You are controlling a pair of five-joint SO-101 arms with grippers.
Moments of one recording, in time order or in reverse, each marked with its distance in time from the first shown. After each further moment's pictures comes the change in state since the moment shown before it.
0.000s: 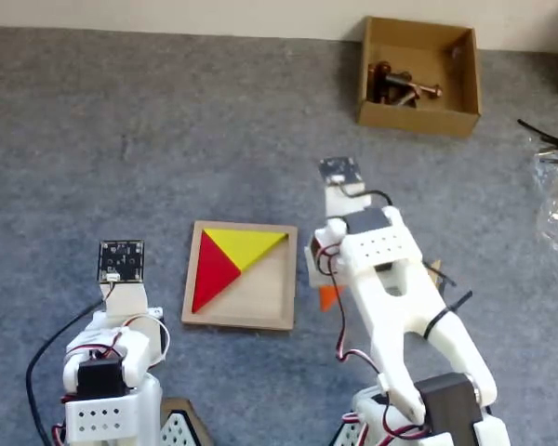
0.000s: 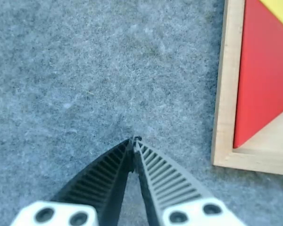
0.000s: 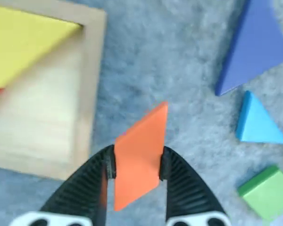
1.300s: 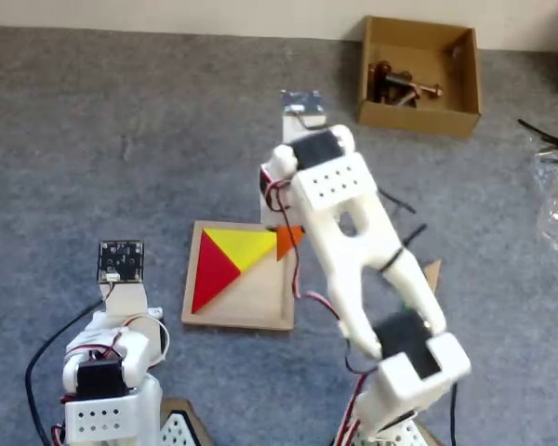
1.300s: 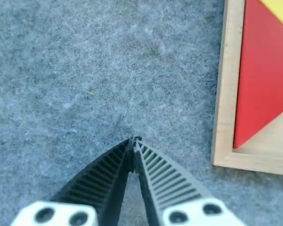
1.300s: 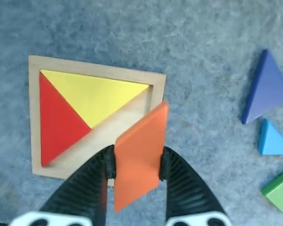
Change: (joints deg) left arm 0.0 0.0 0.0 0.0 0.0; right arm -7.8 24.5 -45.9 21.9 -11.3
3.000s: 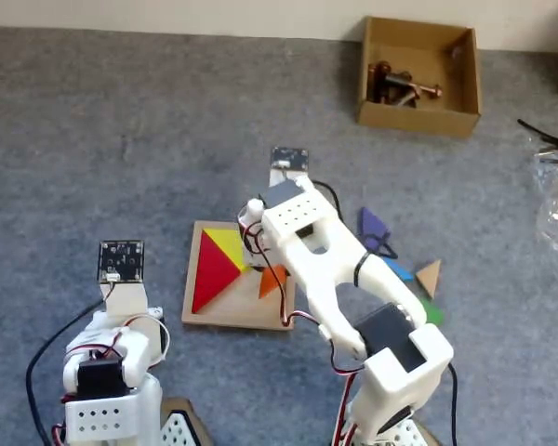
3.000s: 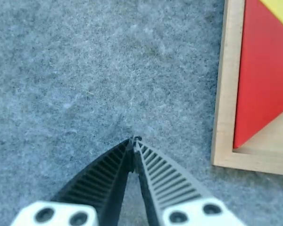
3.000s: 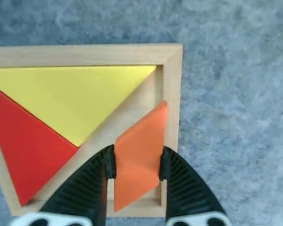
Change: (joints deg) left arm 0.0 0.0 0.0 0.0 0.0; right arm -5.9 1.8 24.6 -21.2 -14.7
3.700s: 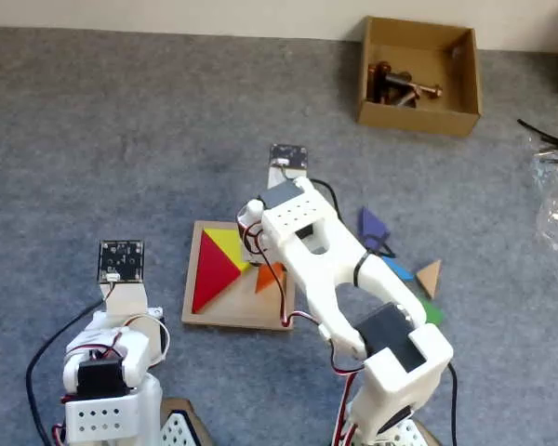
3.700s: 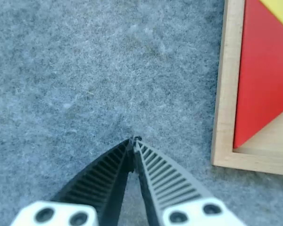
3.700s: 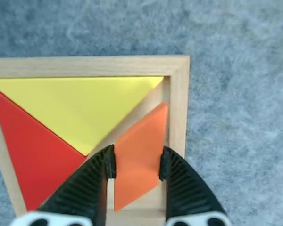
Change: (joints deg) left arm 0.0 0.0 0.0 0.0 0.0; right arm 0.0 0.0 0.1 -2.5 -0.1
